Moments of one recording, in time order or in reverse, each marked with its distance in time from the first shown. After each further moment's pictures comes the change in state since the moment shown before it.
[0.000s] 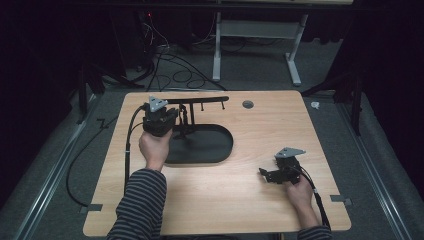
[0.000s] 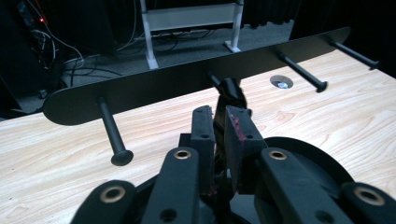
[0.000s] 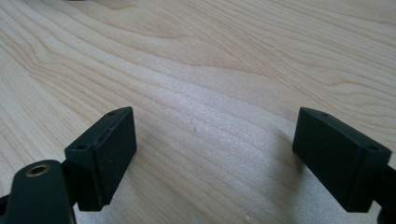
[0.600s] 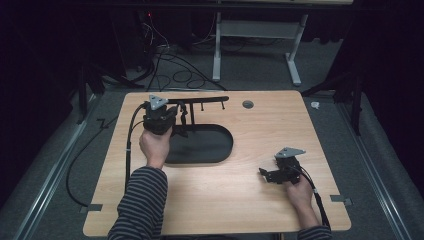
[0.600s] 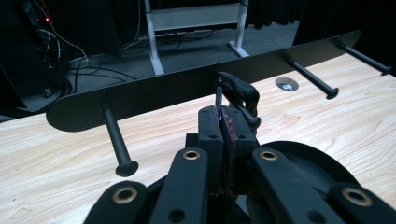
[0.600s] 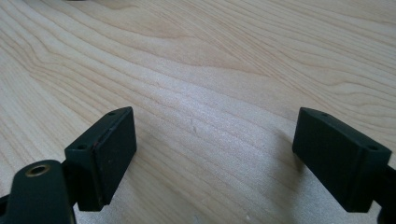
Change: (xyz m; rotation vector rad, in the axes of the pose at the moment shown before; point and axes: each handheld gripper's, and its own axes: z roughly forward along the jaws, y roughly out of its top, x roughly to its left) left arm 0.002 0.003 0.007 0.004 0.026 -0.007; right arm 0.000 0.000 0.000 0.000 0.000 0.000
